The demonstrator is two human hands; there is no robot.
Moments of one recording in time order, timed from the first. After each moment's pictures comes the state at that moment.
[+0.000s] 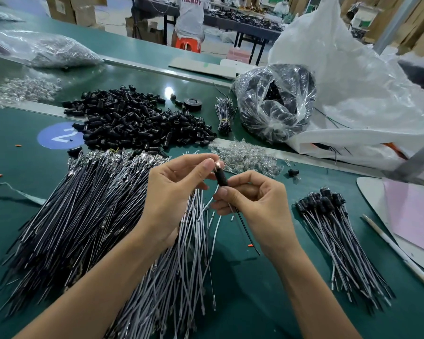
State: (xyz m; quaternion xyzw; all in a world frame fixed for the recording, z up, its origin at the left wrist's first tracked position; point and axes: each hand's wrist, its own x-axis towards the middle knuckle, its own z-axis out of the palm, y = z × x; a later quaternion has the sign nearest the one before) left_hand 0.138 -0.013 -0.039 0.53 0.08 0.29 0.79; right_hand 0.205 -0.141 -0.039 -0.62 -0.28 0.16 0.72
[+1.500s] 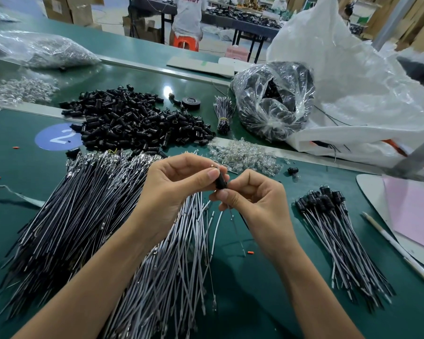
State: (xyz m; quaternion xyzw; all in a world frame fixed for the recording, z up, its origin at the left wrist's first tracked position) left_hand 0.133 -0.001 -0.037 0.54 -0.03 0.23 0.81; right_hand 0.206 -0.143 -0.041 -0.59 -0.33 0.15 0.72
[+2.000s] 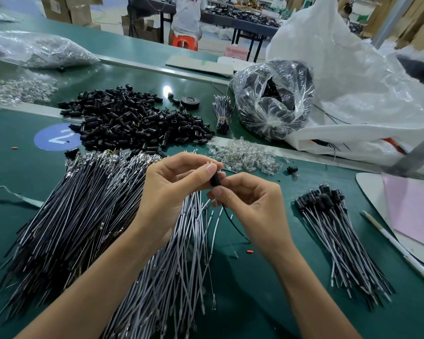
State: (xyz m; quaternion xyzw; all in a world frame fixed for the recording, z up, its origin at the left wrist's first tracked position) left_hand 0.136 -0.008 -0.040 0.54 0.02 0.28 0.79; right_hand 0.205 -0.141 -0.046 -0.66 -0.35 0.09 0.66
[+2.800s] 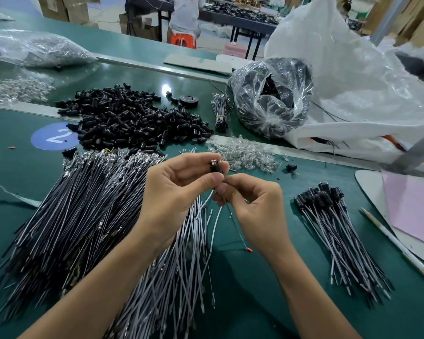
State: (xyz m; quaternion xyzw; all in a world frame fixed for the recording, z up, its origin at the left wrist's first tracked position) left_hand 0.138 -0.017 -0.043 0.54 0.01 0.29 0.79; right_hand 0.208 -0.139 -0.052 -0.69 -0.37 0.02 0.63
